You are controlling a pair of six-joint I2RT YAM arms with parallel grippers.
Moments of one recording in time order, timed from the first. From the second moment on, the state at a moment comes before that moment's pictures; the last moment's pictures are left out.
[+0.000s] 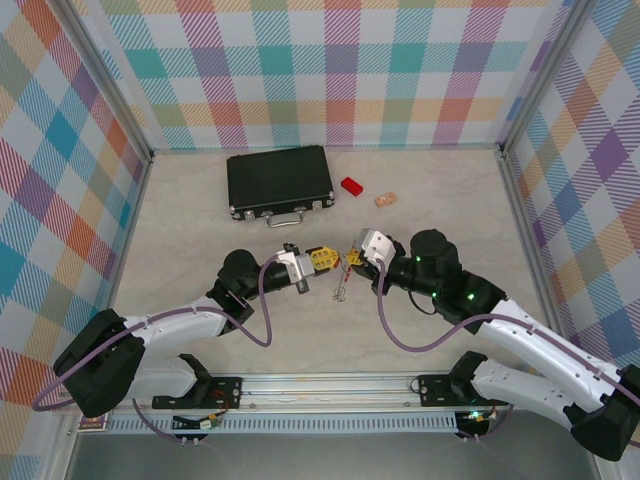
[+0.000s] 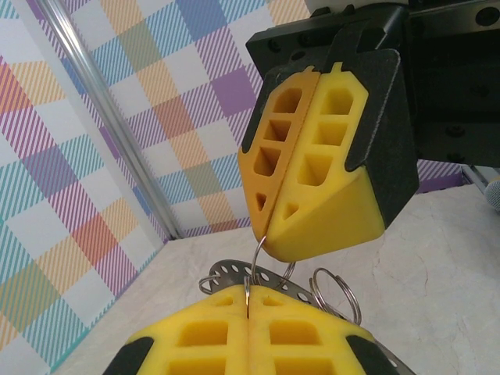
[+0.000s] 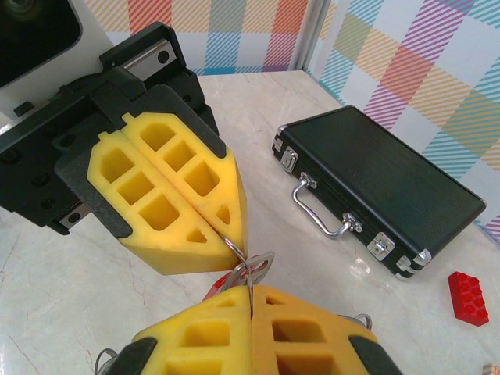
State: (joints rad) left arm -0.75 1.24 0.48 0.91 0.51 0.33; right arm 0.81 0.89 0.80 -0.24 -0.21 -0.31
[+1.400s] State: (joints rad) left arm -0.75 1.23 0.48 0.89 0.51 0.35; right arm 0.80 0.90 0.80 -0.24 -0.23 -0.30
